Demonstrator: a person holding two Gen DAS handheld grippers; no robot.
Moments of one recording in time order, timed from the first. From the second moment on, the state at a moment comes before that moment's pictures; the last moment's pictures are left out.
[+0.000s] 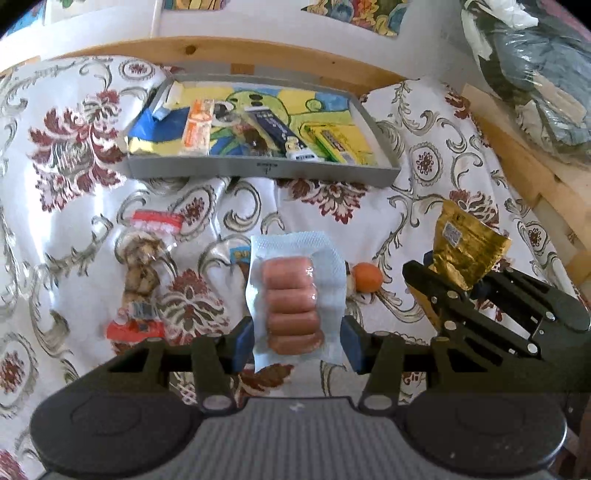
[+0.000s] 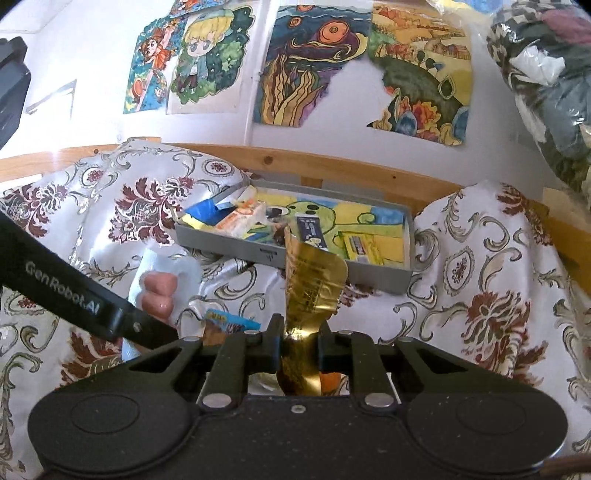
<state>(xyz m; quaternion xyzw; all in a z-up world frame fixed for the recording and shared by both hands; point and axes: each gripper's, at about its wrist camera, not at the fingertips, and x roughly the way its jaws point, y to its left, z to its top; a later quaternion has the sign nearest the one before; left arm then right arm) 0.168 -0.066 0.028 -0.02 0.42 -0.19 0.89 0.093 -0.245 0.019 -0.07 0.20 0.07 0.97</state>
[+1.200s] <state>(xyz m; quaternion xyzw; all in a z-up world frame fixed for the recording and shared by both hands) 0.409 -0.086 0.025 -0.08 0.36 -0.19 0.91 0.380 -0.266 0.052 -0.06 0.34 0.11 0.93</state>
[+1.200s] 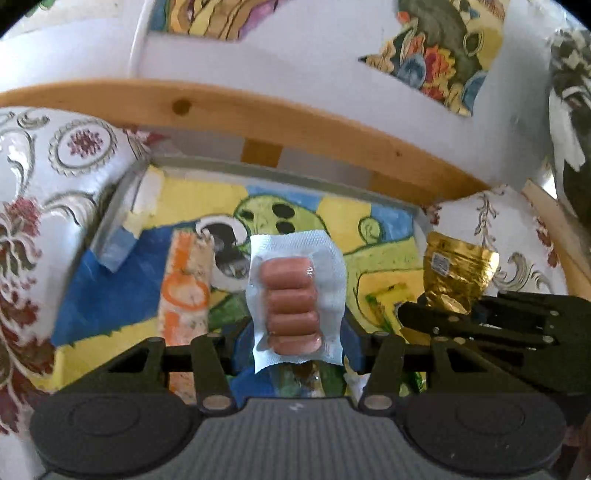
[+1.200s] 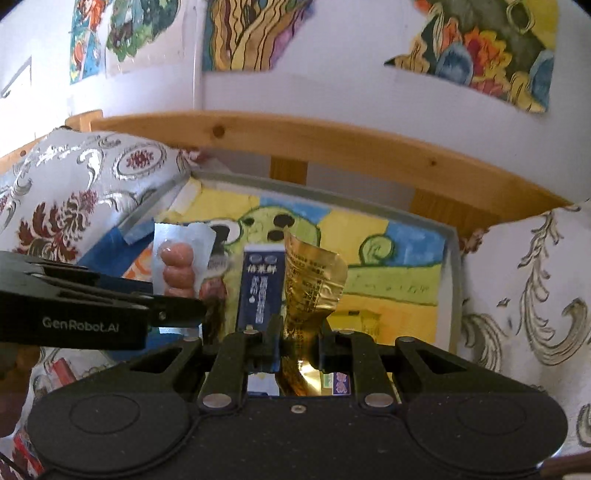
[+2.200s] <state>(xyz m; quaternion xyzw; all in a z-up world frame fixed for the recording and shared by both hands) 0.400 -0.106 0.032 -0.04 0.33 -0.18 0.93 0.368 -0.311 0.055 -0.04 0.31 0.04 0.95</state>
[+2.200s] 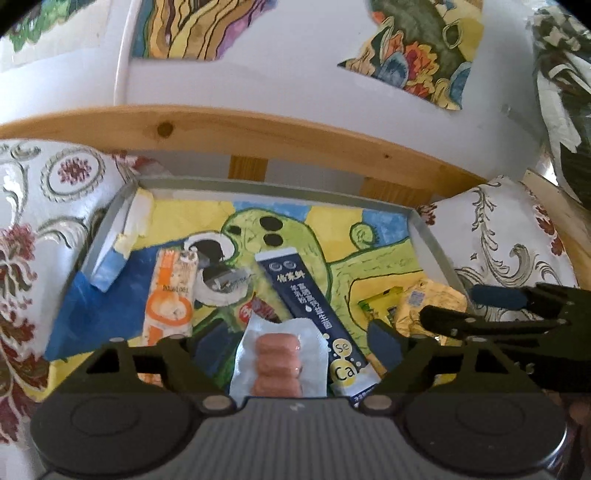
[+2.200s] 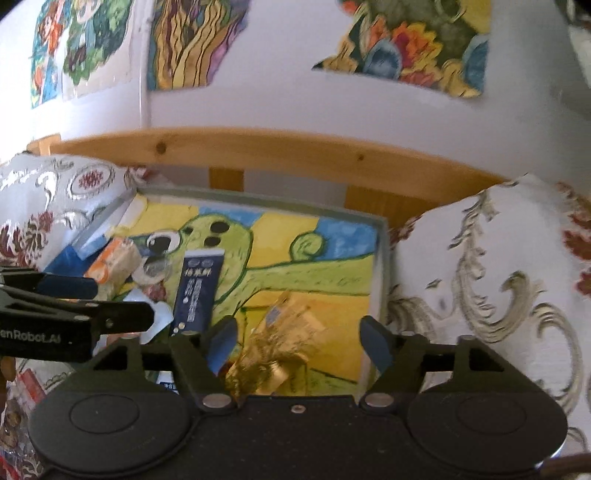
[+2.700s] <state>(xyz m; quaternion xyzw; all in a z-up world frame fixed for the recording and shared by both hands) 0.338 -0.086 0.073 -0.04 0.27 -0.11 0.96 0.300 -0.313 0.104 -0.05 0.22 0.03 0.97</state>
